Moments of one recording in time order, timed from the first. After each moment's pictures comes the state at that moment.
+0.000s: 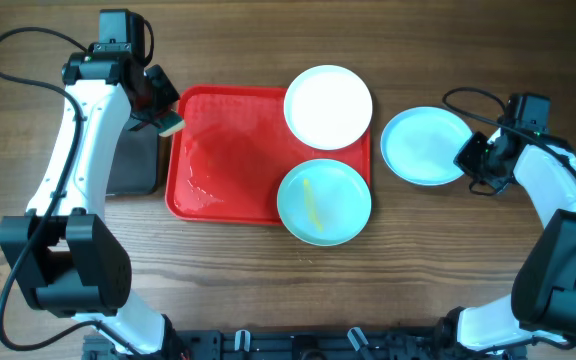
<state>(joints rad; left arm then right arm) -0.01 1.82 1.59 -1.00 -0.03 -0.56 -0.28 1.69 1.00 -0.59 -0.08 0.40</state>
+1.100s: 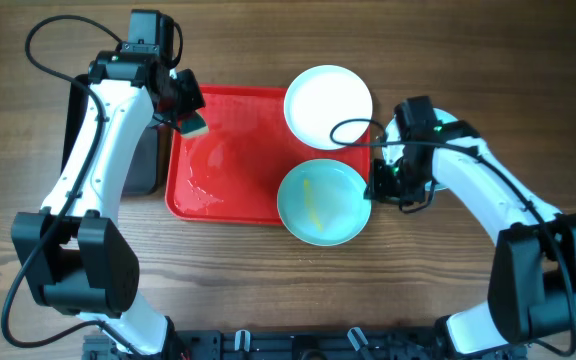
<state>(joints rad) -0.10 1.82 1.59 -1.00 0.02 -0.45 0.22 1.69 1.02 -0.85 -0.30 0.29</state>
